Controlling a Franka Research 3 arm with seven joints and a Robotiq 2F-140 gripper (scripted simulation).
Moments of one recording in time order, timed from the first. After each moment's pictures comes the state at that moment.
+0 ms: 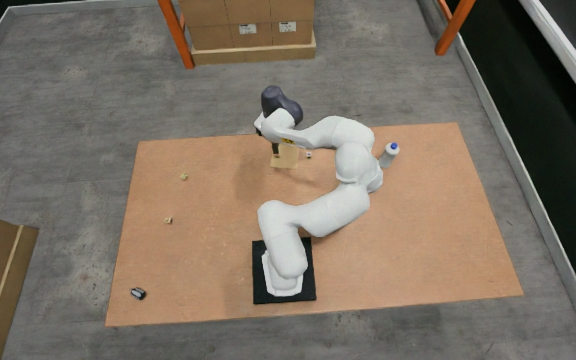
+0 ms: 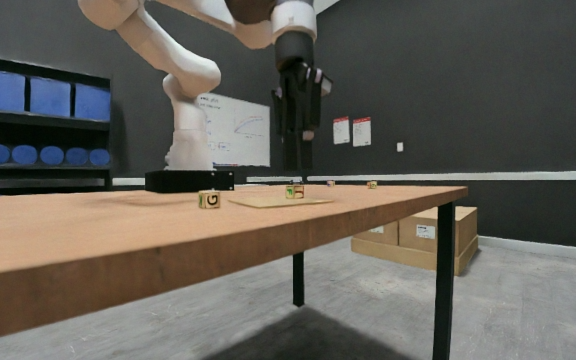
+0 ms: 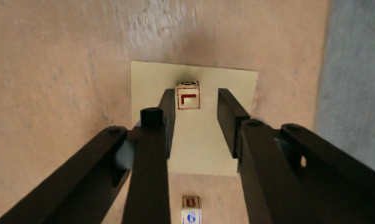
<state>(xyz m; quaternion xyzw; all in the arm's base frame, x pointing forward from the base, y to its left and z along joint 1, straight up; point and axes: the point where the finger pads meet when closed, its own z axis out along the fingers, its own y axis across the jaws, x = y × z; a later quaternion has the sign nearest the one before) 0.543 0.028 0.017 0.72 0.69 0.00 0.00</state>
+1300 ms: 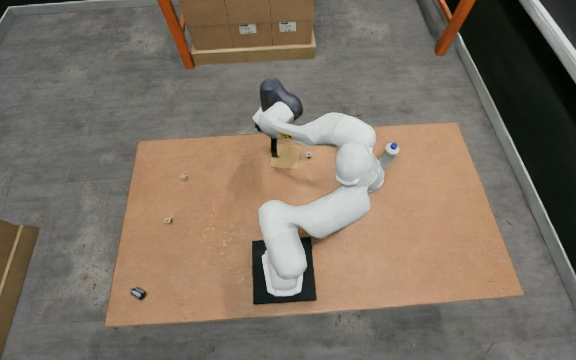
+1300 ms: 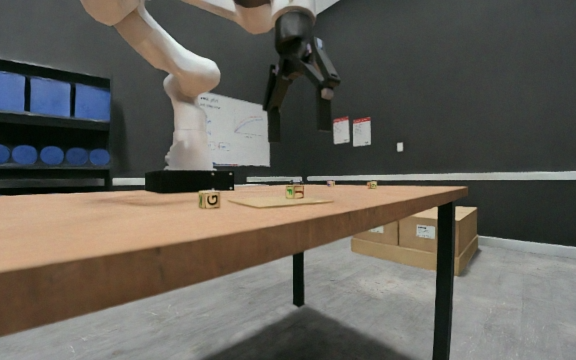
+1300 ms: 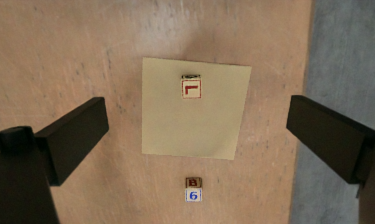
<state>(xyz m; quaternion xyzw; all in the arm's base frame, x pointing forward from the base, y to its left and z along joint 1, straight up) 0.540 0.029 0.054 0.72 0.69 0.00 0.00</state>
